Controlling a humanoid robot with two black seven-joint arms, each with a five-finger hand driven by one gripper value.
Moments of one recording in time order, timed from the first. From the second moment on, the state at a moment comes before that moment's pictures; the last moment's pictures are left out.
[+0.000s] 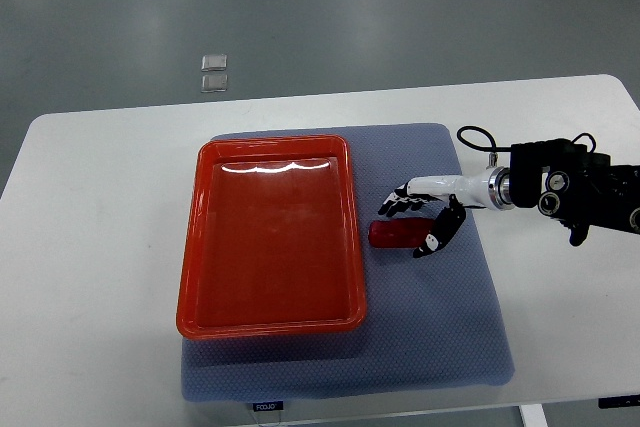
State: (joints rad) left arm -0.05 0.00 0.07 -0.26 0.12 -0.01 0.08; right arm 1.11 -0.53 -0.16 1.18 -0.89 0.18 0.05
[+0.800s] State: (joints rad) left arm -0.05 0.00 0.07 -0.26 0.12 -0.01 0.08; right arm 1.09 -0.54 -0.14 1.18 -0.95 0.16 0.06
